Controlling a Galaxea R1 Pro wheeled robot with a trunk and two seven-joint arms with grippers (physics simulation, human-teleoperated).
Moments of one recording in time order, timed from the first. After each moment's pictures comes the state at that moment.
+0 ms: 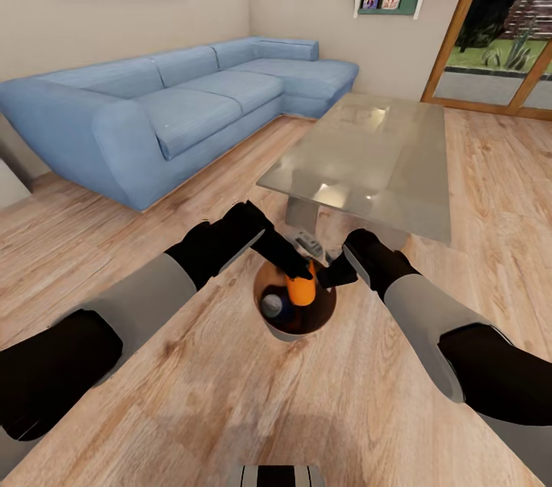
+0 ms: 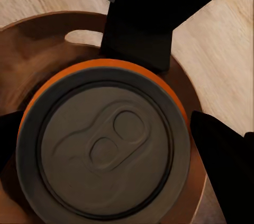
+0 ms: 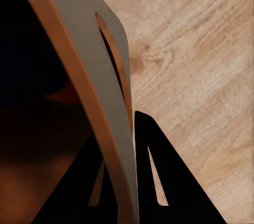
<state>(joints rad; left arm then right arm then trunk) -1.31 -0.11 -0.85 -0.78 0.21 0.94 -0.76 -1.22 0.04 0.32 -0.43 -0.04 1.04 0.34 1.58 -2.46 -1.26</state>
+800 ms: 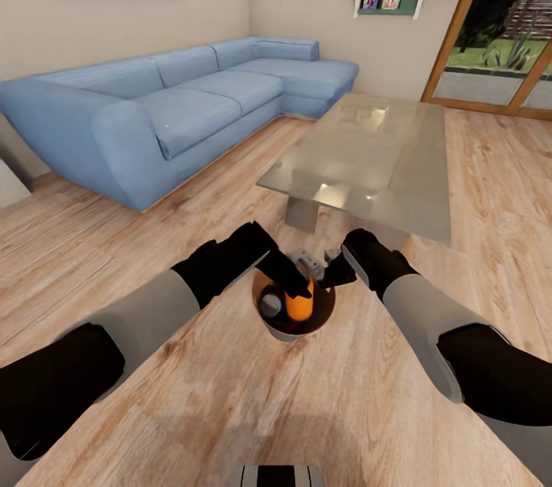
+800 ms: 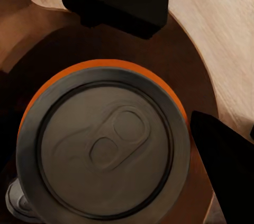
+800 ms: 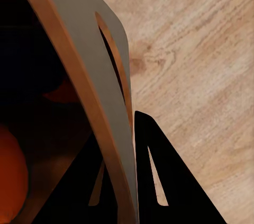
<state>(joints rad) -1.25 -0.11 -0.92 -0.77 0.21 0.91 -0.71 -1.22 0.04 0.32 -0.43 -0.03 1.04 0.34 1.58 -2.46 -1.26</state>
